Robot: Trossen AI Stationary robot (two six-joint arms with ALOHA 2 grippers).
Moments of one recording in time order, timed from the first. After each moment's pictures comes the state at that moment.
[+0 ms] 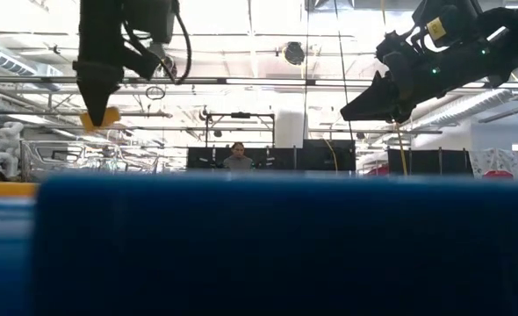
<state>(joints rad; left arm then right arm) 0.20 1.32 1.09 -1.41 -0.36 -0.41 -0.10 1.06 0.36 0.40 0.28 0.11</state>
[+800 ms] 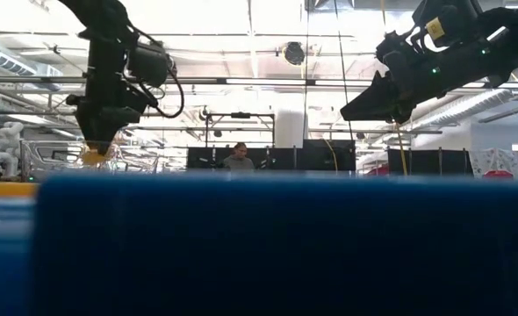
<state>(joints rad) 0.69 1.31 0.93 -1.12 -0.32 -0.30 -0.10 1.06 0.36 0.40 0.28 0.12</state>
